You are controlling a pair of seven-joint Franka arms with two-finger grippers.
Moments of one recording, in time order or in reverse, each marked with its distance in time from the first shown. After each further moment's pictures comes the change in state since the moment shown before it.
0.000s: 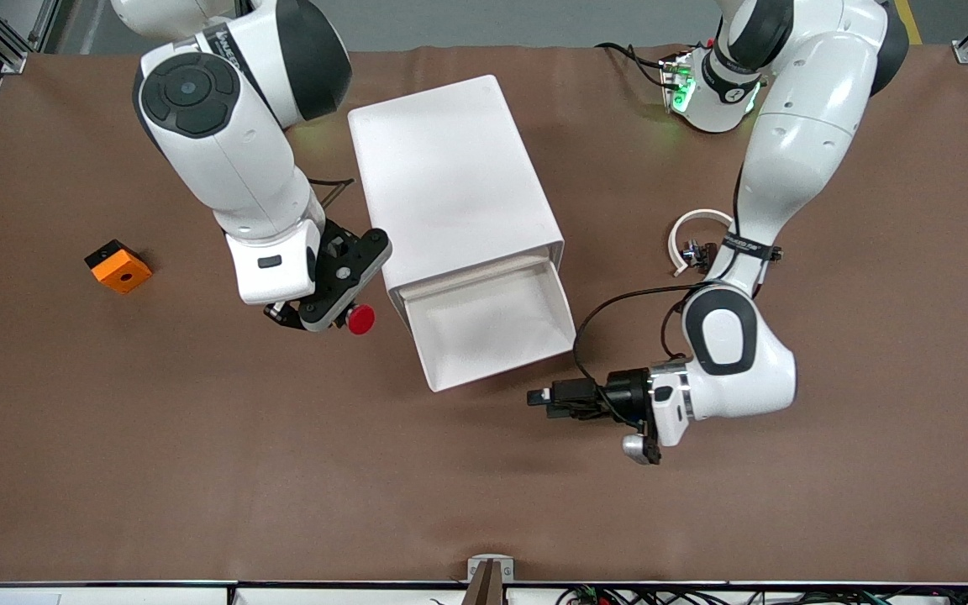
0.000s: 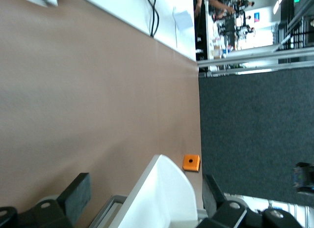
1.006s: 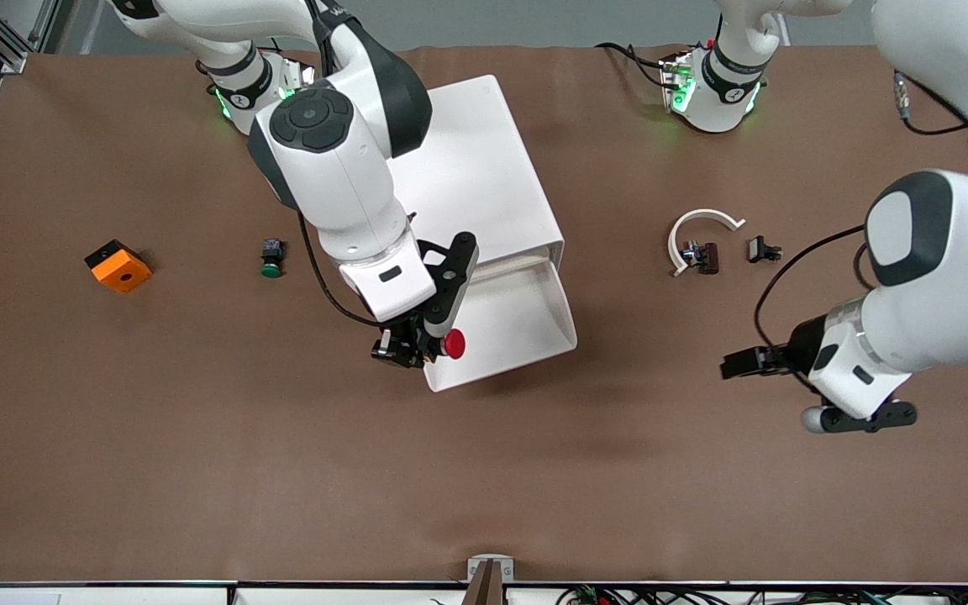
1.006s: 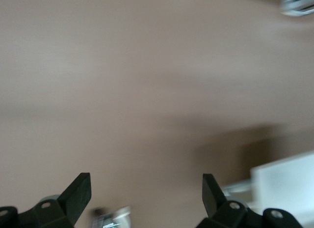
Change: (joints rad) left arm 0.063 -0.374 0.136 0.004 1.185 -0.436 -0.676; right arm 0.091 0.154 -0.006 0.082 -0.012 0.250 -0.375
